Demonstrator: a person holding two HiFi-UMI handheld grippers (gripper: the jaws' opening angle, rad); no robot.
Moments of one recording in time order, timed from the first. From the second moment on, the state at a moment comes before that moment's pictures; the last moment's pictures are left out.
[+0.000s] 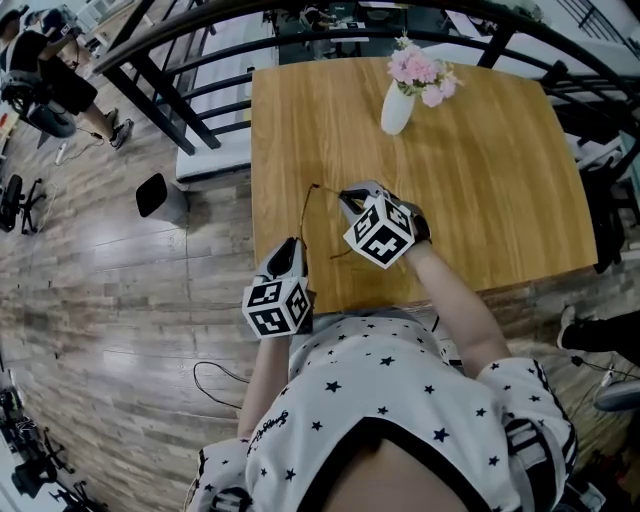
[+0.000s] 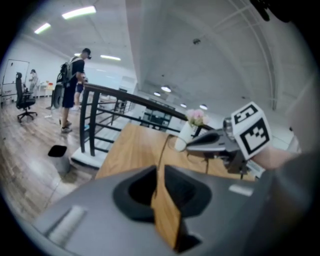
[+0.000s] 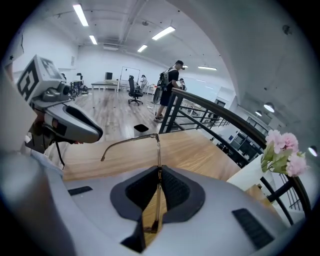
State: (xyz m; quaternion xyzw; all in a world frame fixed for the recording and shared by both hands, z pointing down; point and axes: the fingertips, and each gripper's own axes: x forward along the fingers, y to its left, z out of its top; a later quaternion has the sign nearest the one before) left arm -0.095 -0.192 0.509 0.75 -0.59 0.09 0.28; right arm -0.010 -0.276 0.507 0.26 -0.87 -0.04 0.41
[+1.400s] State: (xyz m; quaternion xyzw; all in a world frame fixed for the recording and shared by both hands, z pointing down) left arm -0.075 -0.199 0.487 0.78 -0.58 0.10 0.21; right arm -0.001 -0.273 0.436 0.33 -0.88 -0.04 0.33
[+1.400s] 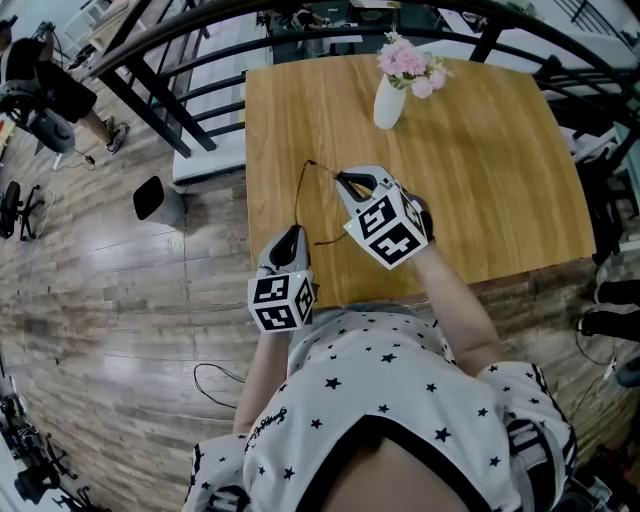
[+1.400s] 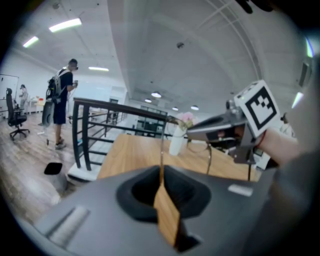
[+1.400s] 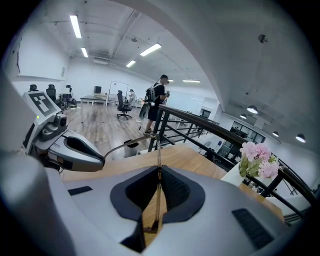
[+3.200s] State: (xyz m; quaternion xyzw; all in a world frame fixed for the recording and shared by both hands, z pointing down) left arm -0.012 -0.204 0.474 0.85 -0.48 0.14 0.19; right arm -0.026 -0.250 0.434 0.31 -0.90 -0.04 0.29
